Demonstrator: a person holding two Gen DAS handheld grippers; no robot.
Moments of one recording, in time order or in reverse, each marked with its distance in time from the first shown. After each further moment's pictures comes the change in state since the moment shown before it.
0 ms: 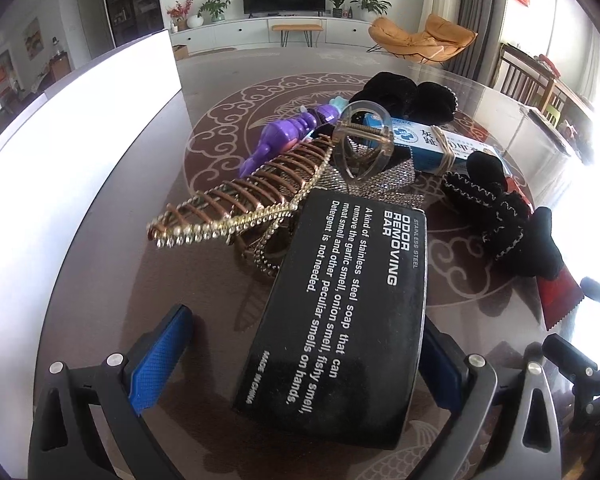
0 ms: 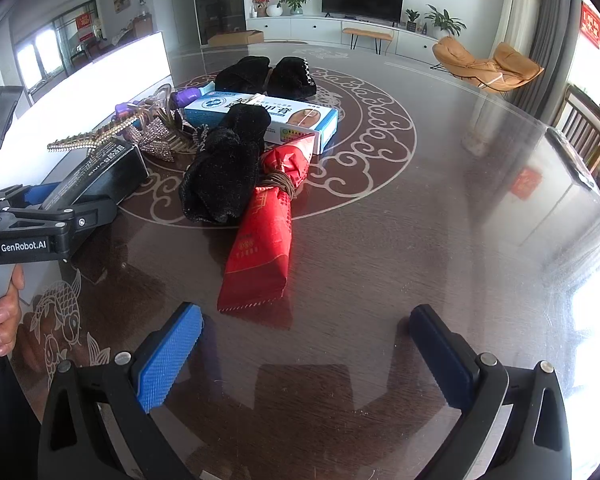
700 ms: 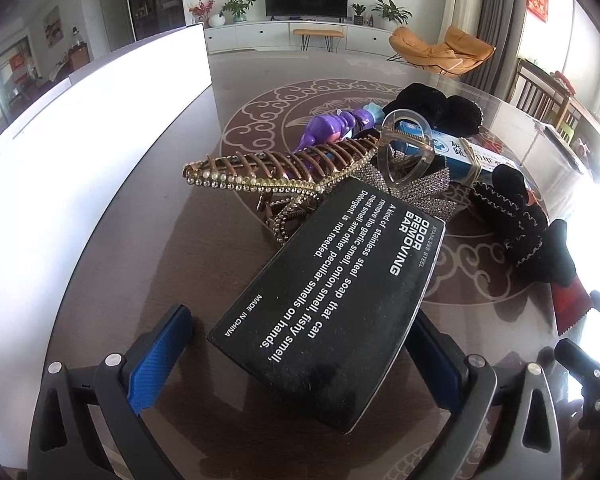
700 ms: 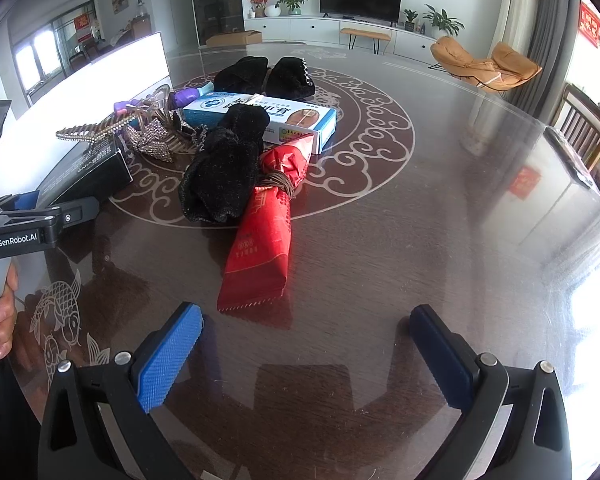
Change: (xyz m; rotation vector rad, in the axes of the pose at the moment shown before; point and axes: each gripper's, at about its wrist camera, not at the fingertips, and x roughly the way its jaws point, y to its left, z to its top) left arm 0.002 0.015 -0.007 -0.052 -0.020 0.028; right arm -0.001 0.001 -0.001 0.004 -0.002 -0.005
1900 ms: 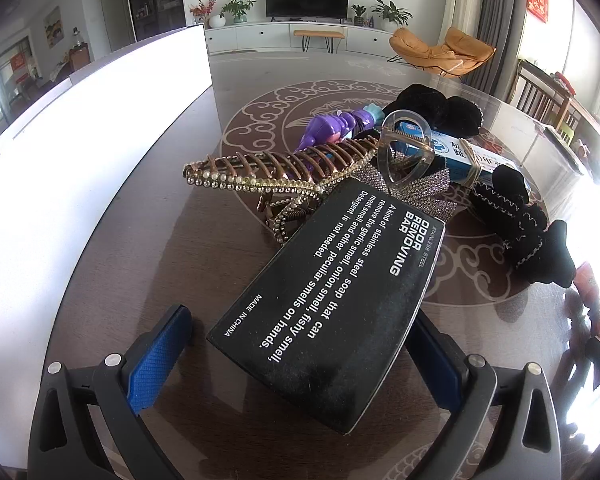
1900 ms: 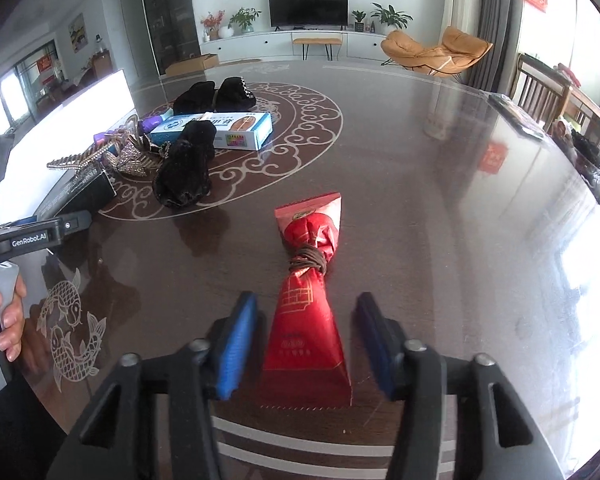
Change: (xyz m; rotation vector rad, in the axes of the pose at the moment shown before) left arm 0.002 0.000 0.000 0.000 -0.002 -0.001; right arm -0.031 -0.021 -0.030 0.160 -0.051 -0.082
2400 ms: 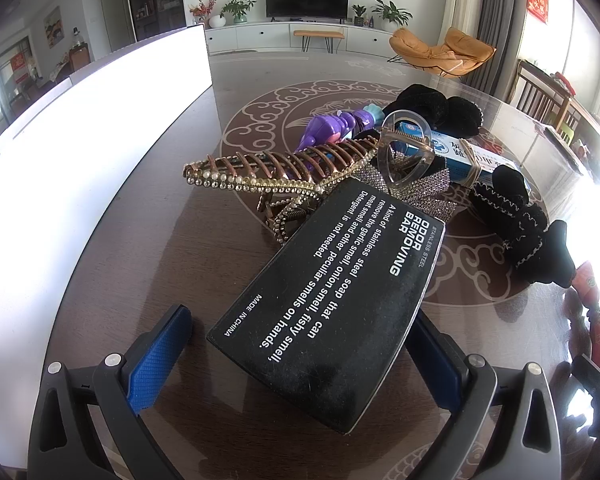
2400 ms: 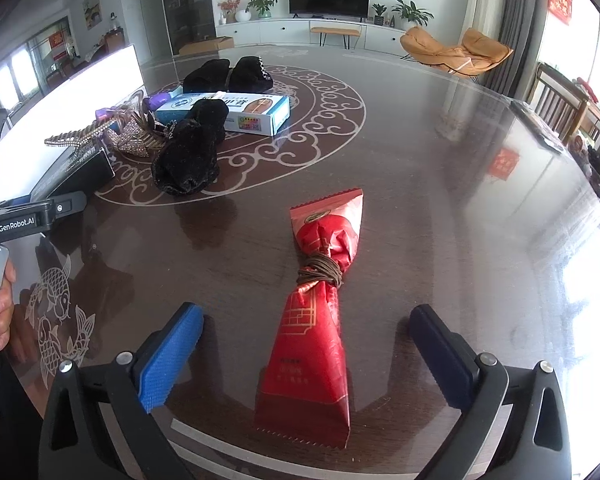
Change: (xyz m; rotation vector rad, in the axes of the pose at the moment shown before) left arm 0.001 0.000 0.000 0.001 0.000 0.000; right arm 0.019 0.005 0.004 -0.068 0.043 0.026
